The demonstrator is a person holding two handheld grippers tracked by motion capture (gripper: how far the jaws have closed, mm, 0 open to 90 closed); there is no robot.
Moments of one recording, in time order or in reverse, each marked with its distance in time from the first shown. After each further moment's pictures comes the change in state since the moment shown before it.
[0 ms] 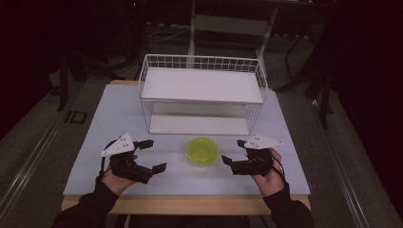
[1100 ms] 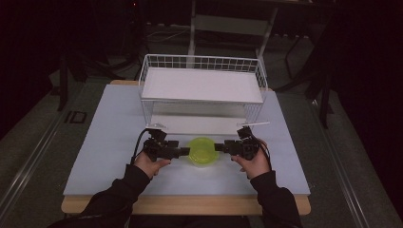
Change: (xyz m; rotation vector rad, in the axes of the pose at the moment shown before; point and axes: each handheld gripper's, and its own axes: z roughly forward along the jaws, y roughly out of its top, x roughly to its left) left arm 0.033 -0.001 0.095 0.257 0.033 -0.379; right arm -0.039 0.008 0.063 0.184 0.124 0.460
